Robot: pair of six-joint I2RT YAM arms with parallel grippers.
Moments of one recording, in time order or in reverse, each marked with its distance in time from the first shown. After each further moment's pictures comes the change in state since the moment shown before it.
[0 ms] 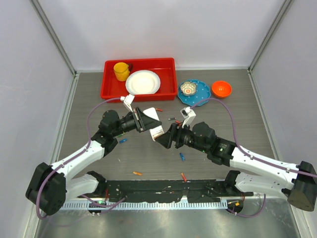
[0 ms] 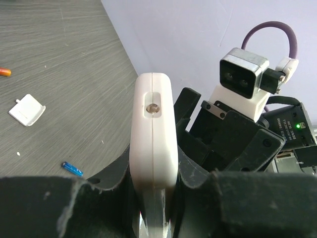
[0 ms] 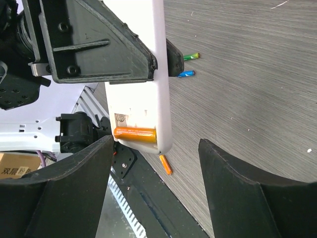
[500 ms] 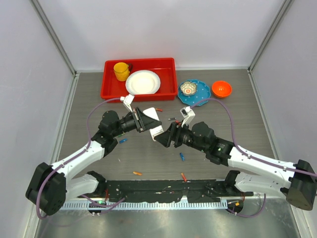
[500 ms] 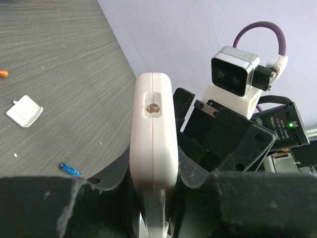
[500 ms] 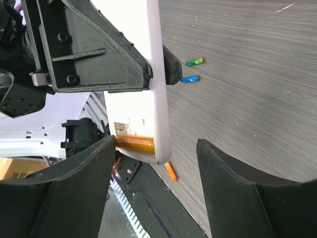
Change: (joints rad) left arm 0.000 0.000 -0.008 0.026 0.000 -0.018; right arm -0.010 0.019 -0.020 0.067 -0.004 0.027
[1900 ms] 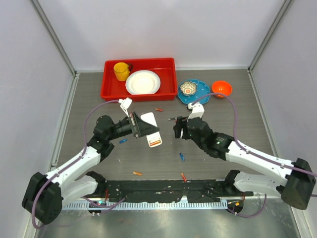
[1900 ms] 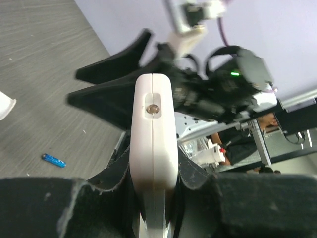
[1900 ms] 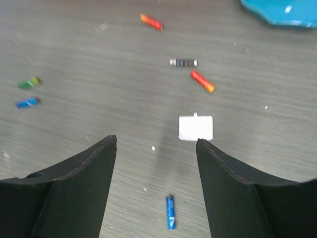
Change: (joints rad) left arm 0.012 -0.090 -0.048 0.027 0.102 0.000; right arm -0.069 0.034 0.105 -0.333 0.454 -0.243
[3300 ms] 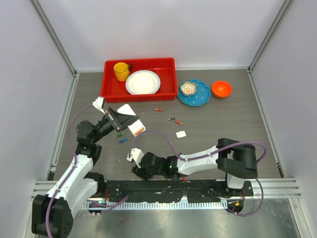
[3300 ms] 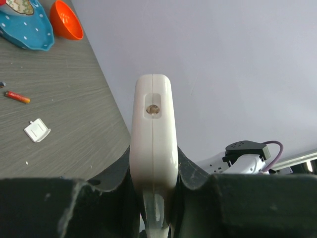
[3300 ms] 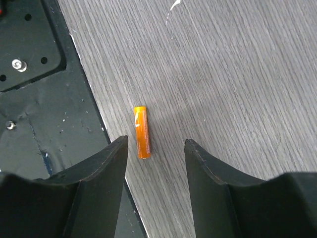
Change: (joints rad) left arm 0.349 -0.184 -0.117 0.065 0.040 -0.233; right arm 0.498 0.697 0.105 0.417 -0.323 -0.350
